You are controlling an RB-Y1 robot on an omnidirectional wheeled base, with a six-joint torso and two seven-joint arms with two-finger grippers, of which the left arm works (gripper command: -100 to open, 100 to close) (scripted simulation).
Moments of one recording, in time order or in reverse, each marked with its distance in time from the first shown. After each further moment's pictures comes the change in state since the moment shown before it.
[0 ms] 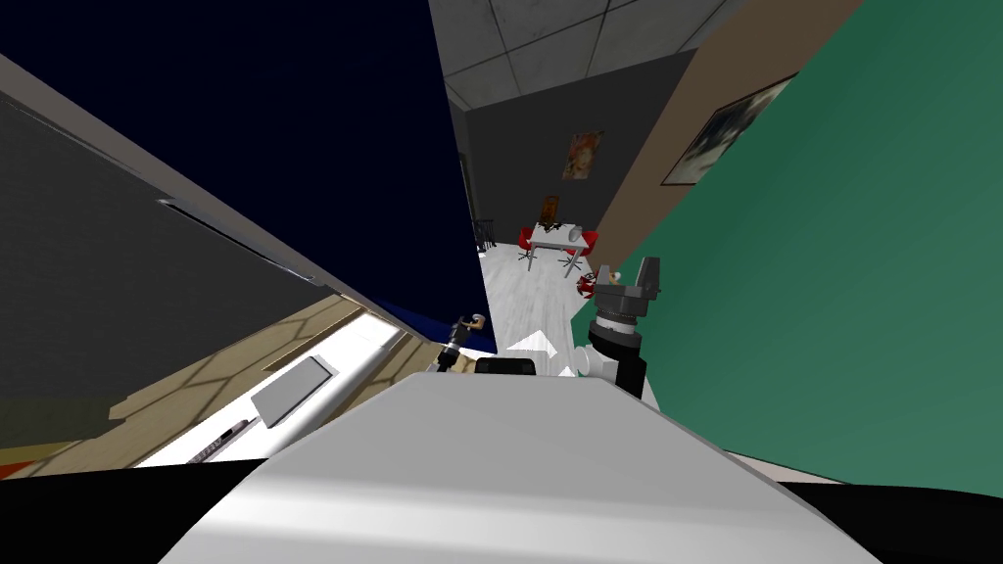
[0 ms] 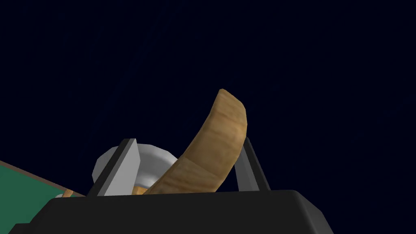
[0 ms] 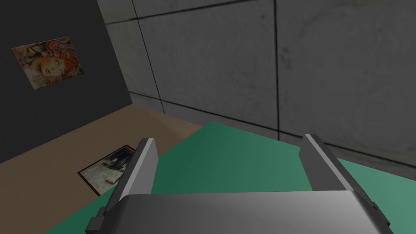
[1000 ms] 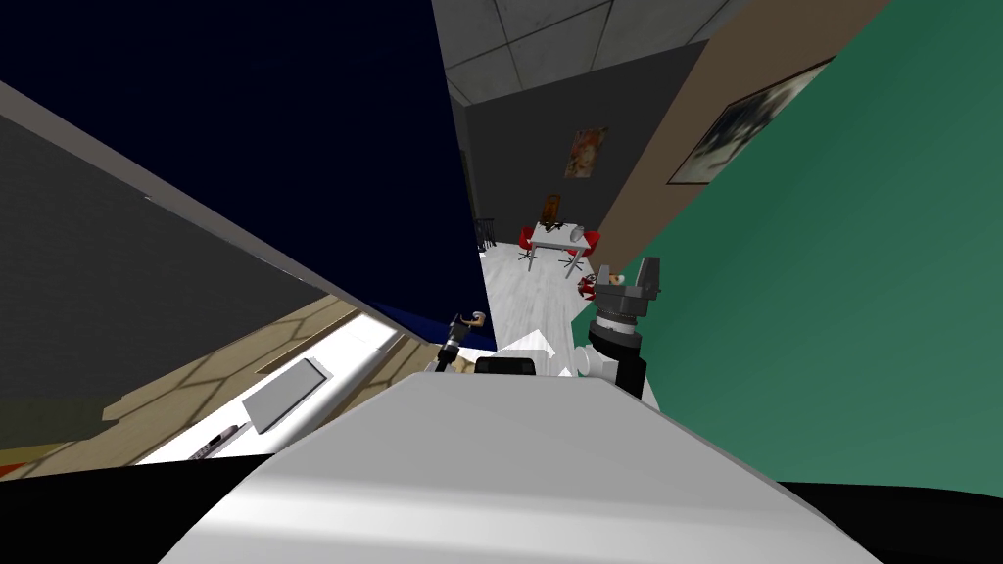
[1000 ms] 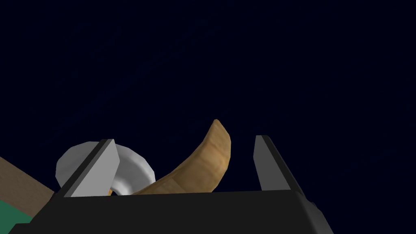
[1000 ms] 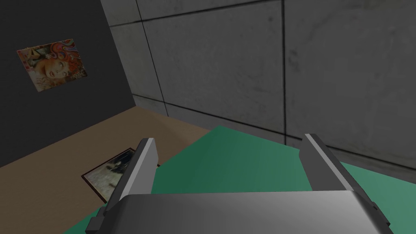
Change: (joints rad) arm -0.045 0.016 -0.004 0.050 0.100 0.017 0.246
